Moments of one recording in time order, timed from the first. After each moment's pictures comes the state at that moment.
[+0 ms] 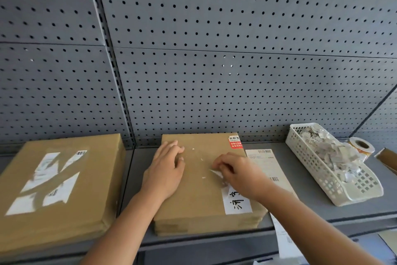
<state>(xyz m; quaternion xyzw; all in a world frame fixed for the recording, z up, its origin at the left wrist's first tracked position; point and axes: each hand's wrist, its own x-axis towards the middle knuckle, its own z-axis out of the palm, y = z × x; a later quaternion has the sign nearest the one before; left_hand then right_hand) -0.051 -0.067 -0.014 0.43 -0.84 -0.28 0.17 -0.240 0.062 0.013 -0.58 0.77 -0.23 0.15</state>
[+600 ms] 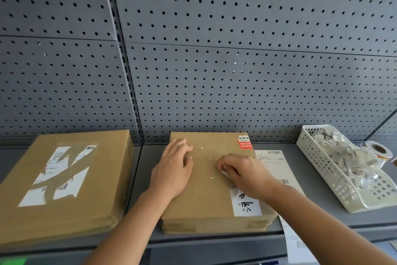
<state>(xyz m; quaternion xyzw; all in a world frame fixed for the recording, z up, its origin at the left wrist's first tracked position) -0.048 -0.067 -0.016 0.44 -0.84 -0.27 0.17 -0.240 0.051 0.005 -0.64 0.75 -0.15 0.10</state>
